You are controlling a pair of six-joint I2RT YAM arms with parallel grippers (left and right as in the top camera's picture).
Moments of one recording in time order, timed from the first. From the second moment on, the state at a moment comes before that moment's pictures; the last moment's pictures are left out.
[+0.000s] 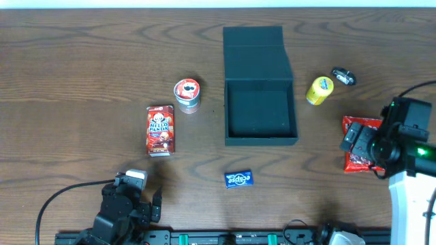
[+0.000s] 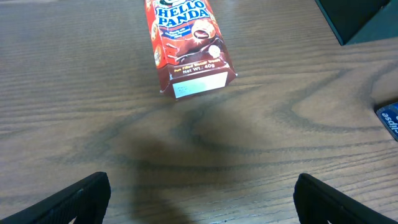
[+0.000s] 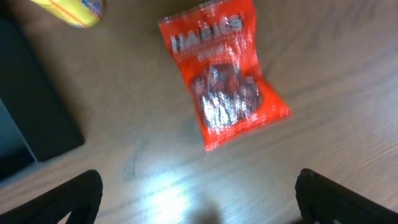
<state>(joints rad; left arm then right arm) -0.47 0.01 0.37 -1.11 -0.14 -0.18 -0.27 1.08 1.01 -1.09 0.12 0.18</state>
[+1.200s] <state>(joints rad) -0.47 0.01 0.37 -1.11 -0.14 -0.18 -0.53 1.61 1.02 -0.87 0.01 -0.20</state>
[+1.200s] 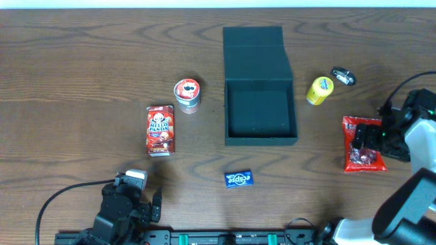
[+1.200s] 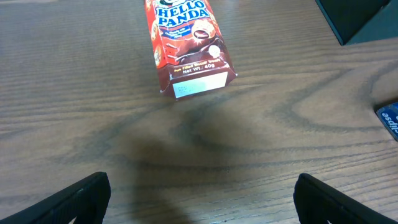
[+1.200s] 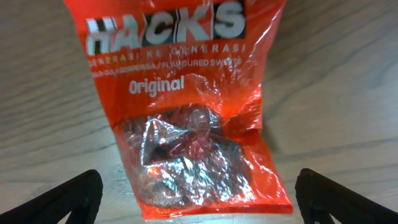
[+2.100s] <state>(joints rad) -0.47 0.01 0.37 -1.11 -0.14 -0.18 -0.53 1.73 1.02 -0.83 -0.01 -0.20</state>
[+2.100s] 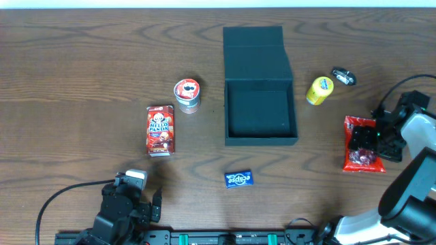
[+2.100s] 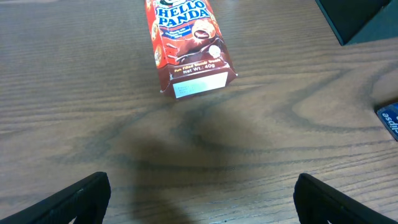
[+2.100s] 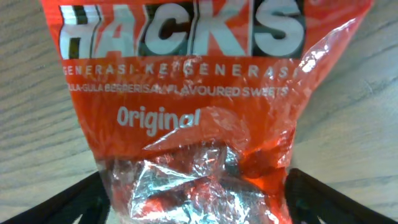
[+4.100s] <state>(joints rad) -0.47 0.01 0.37 -1.11 -0.14 -0.18 -0.53 1.70 1.29 -1.08 -0.12 -0.13</state>
